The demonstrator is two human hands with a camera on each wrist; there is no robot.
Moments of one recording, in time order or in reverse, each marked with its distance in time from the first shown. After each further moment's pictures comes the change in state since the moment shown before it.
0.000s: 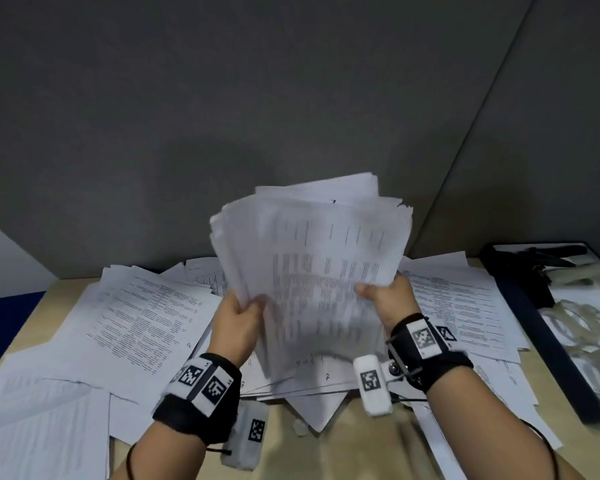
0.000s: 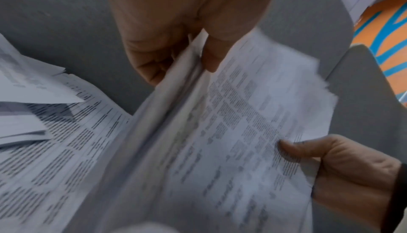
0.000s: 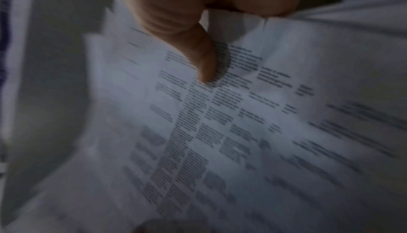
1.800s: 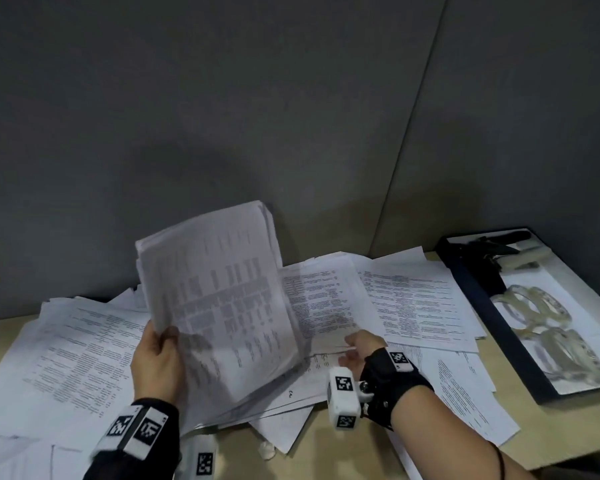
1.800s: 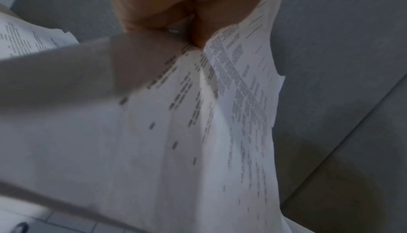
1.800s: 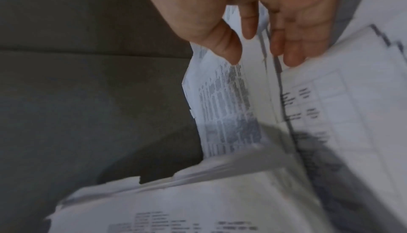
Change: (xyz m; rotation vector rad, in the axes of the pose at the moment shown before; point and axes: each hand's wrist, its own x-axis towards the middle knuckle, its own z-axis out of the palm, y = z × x) left_hand 0.019 -0.037 -0.013 0.214 0.288 -0.006; right_hand 0.037 0.105 -0.051 0.040 0.165 0.656
